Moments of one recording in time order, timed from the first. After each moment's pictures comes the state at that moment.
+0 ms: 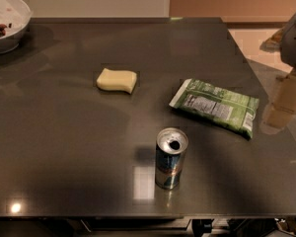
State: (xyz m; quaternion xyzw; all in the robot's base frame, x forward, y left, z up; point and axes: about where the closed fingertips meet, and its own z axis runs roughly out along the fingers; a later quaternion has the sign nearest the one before) arm 0.438 -0.217 0.976 -0.60 0.78 -0.03 0.16
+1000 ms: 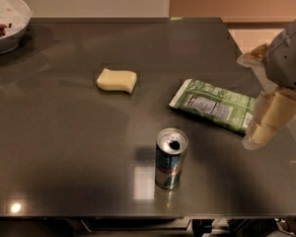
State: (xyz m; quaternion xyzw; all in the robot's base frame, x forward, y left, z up) arm 0.424 -0.177 0.957 -0.63 0.74 0.04 0.21
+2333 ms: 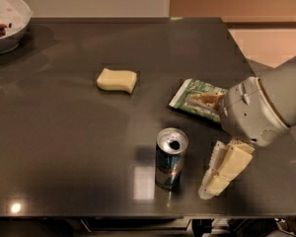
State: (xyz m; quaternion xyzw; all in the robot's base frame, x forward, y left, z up) arm 0.369 -0.086 0.905 -0.68 0.65 0.19 0.28
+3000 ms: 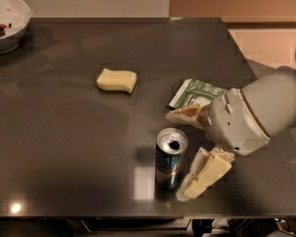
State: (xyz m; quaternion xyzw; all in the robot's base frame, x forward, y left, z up) arm 0.357 -0.054 0.893 -0.68 0.63 0.25 0.29
